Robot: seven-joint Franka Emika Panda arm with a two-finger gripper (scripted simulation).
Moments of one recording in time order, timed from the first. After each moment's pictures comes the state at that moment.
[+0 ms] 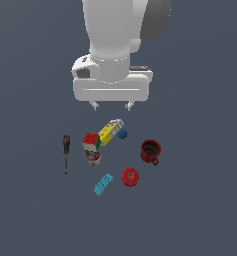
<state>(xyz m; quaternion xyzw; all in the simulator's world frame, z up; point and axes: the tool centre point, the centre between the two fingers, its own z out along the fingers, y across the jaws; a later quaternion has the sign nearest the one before) 0.001 -0.018 0.327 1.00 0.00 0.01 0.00</state>
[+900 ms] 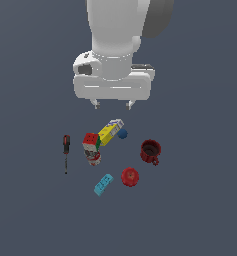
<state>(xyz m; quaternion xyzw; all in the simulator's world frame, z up) 0.000 -0.016 0.333 1.00 -0.01 0.01 0.01</state>
